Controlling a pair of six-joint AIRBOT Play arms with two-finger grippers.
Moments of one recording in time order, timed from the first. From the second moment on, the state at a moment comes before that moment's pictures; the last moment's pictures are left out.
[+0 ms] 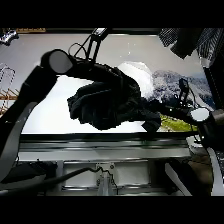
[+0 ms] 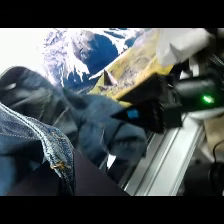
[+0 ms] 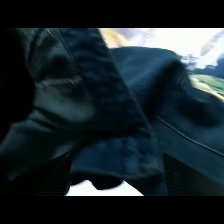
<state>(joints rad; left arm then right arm) -0.56 -1.39 1.60 0.97 -1.04 -1.26 -0.12 -0.82 0.58 -0.80 0.88 1.21</state>
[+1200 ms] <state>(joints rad) -0.55 -1.31 1.60 1.13 -1.15 -1.34 -0.06 -1.13 0.52 -0.28 0.79 0.98</state>
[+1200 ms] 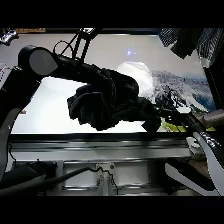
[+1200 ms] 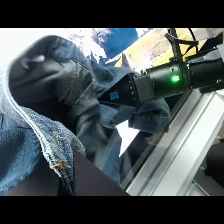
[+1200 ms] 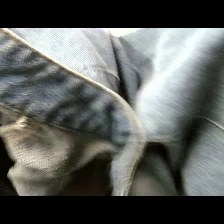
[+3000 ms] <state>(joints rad) -0.27 -1.05 1.09 1.40 -1.10 -1.54 0.24 -1.16 1.23 -0.89 1.13 1.31</state>
